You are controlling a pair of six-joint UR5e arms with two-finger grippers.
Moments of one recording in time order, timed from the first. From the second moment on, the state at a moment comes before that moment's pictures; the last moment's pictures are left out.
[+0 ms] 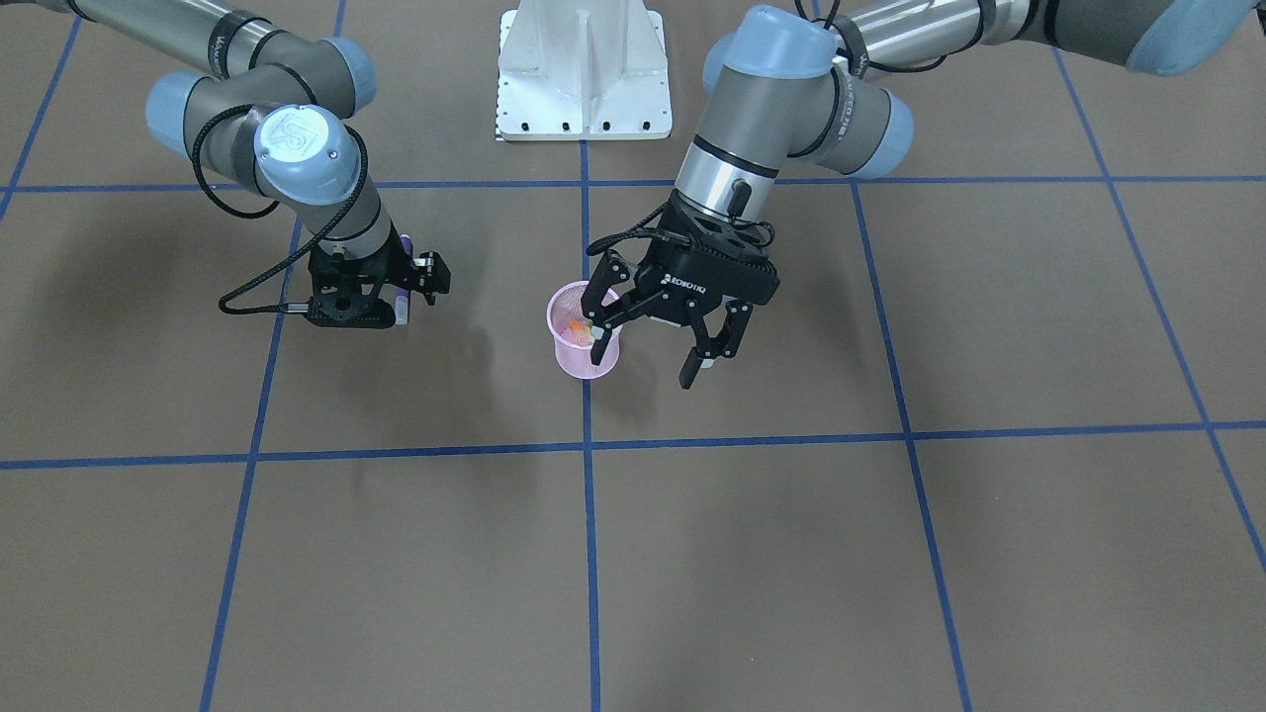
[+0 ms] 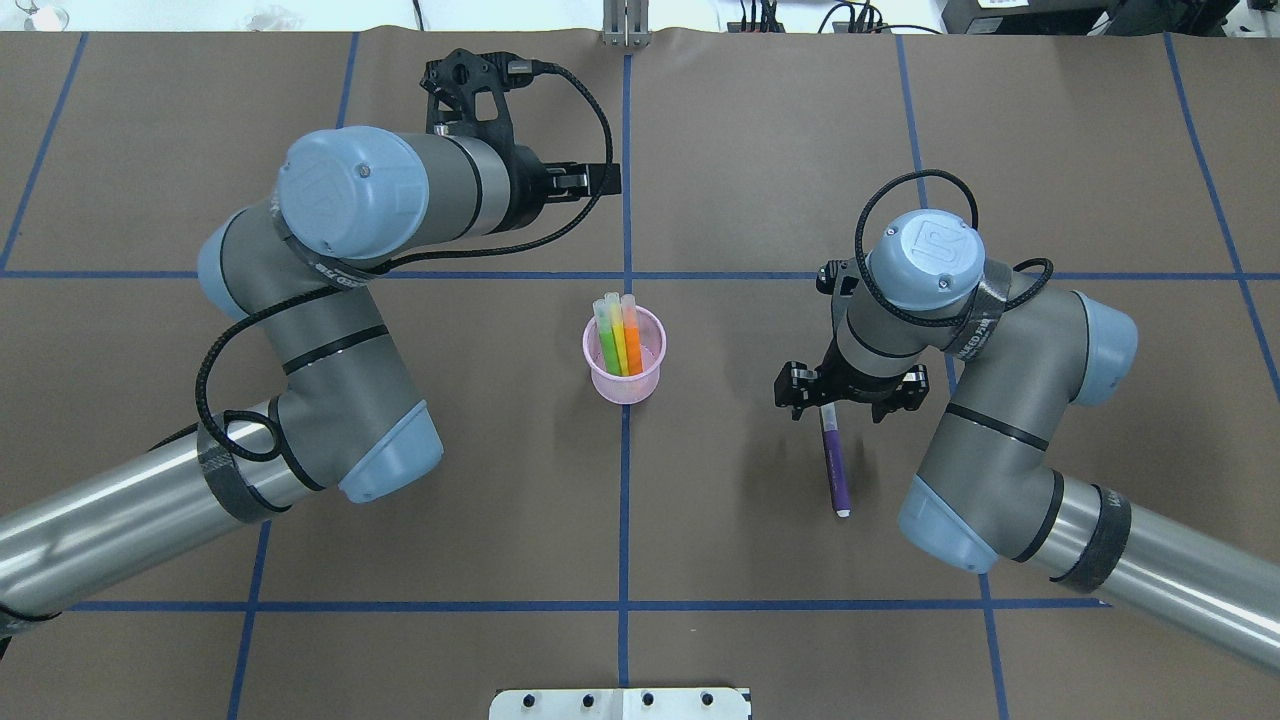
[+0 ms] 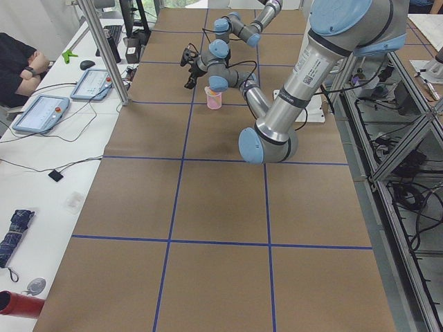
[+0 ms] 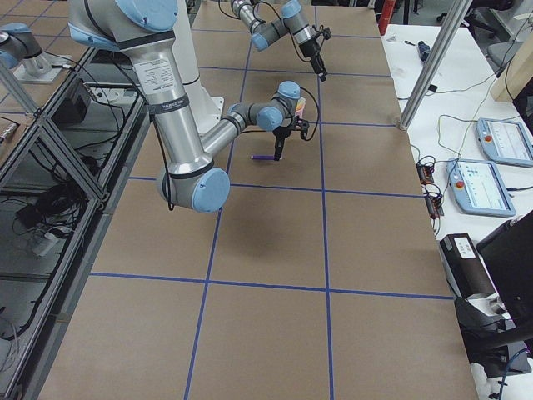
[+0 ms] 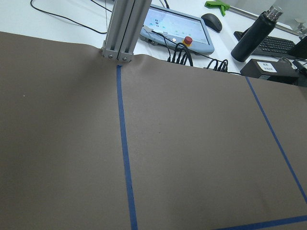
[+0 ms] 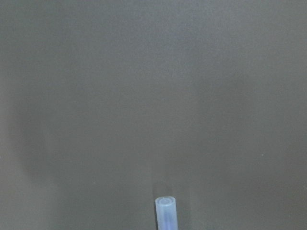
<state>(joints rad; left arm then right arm) -0.66 -2.26 -1.61 -2.14 -1.59 -1.16 0.60 -1.16 1.74 -1.55 2.05 1.14</state>
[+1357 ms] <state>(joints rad) -0.81 -2.18 -1.59 -2.14 -1.78 -1.01 0.56 -1.18 1.72 -1.55 2.05 1.12</state>
